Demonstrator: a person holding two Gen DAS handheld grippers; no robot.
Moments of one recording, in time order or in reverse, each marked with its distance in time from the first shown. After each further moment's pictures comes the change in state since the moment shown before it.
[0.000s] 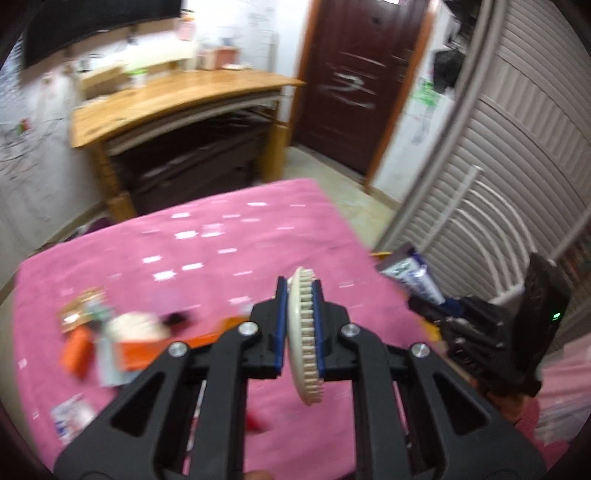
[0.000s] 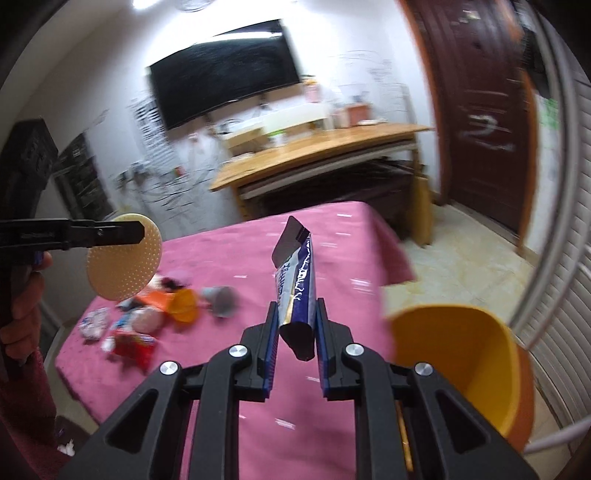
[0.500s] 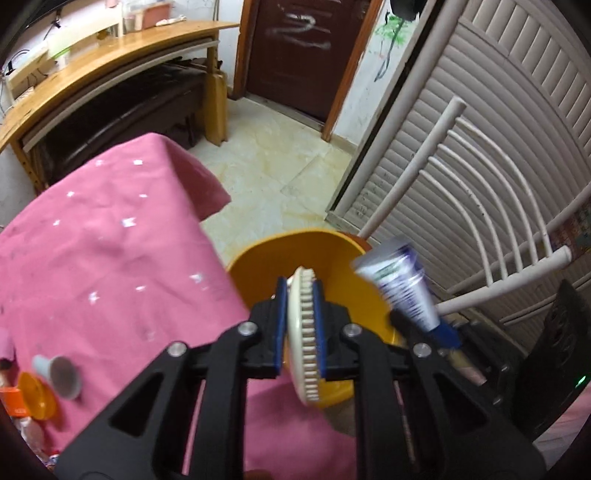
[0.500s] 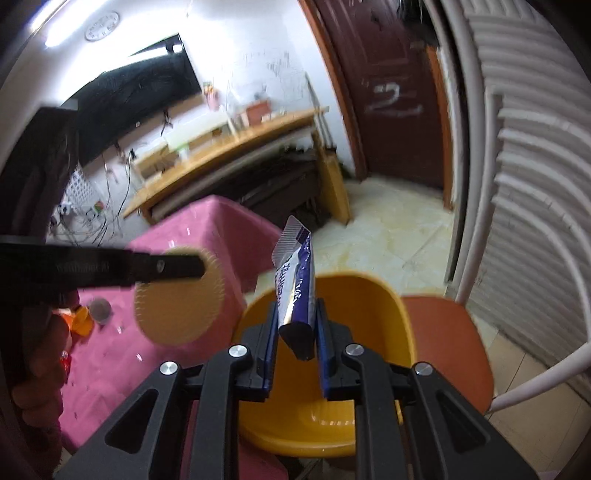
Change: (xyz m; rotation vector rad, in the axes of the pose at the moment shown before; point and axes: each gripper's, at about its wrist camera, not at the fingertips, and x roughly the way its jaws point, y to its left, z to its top) left arm 0.167 -0.135 0.015 0.065 0.198 -0.055; right arm -0.011 -0.119 -0.039 0.207 0.033 -0.198
